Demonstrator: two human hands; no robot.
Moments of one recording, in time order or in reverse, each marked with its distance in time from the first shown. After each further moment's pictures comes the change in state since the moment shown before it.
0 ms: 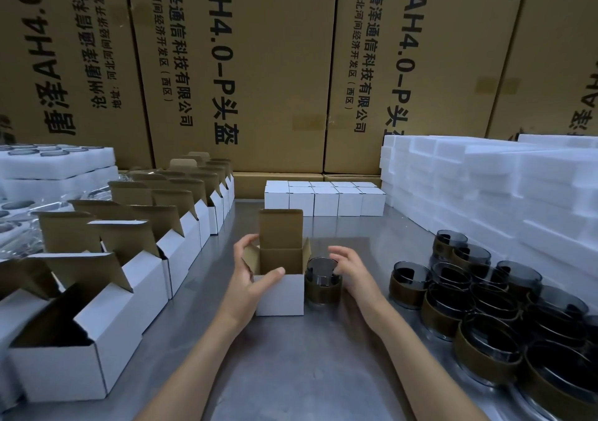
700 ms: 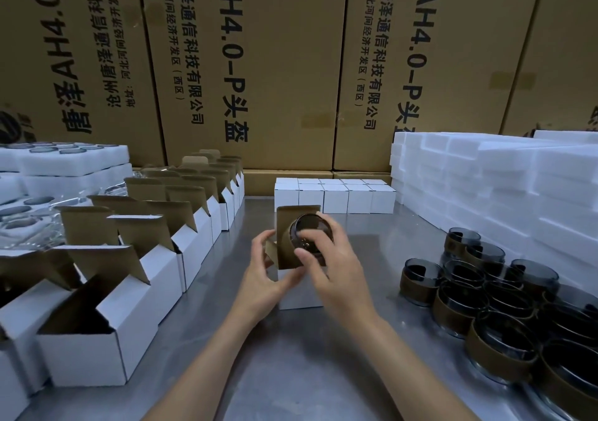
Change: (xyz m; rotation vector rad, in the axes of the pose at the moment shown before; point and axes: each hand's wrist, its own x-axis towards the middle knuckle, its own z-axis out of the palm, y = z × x) left_hand -0.002 -0.001 0.002 0.167 -0.006 -0.016; right_hand -0.021 -0.019 0.046 -0.643 0.165 -0.727
